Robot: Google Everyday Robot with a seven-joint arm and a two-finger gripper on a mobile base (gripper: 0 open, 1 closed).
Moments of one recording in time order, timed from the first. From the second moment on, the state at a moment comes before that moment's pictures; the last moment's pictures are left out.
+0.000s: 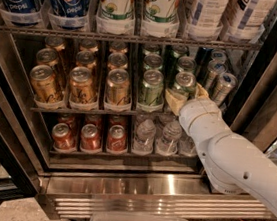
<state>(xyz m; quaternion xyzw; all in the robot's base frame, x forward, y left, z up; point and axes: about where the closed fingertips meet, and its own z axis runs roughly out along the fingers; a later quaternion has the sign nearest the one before) 0.617 -0.139 0.850 -0.16 0.73 0.01 0.67</state>
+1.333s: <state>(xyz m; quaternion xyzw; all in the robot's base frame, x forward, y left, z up) 0.578 -0.151 0.872 -0.19 0.75 0.01 0.64</state>
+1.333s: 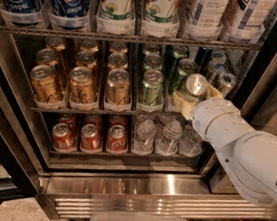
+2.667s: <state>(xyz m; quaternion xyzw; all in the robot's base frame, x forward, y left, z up) 0.561 -0.142 0.873 -0.22 0.75 0.05 0.62</state>
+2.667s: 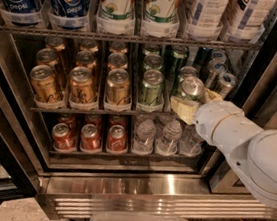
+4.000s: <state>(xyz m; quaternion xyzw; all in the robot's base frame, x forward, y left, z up) 0.437 -0.063 0.833 -0.35 0.75 0.16 0.54</state>
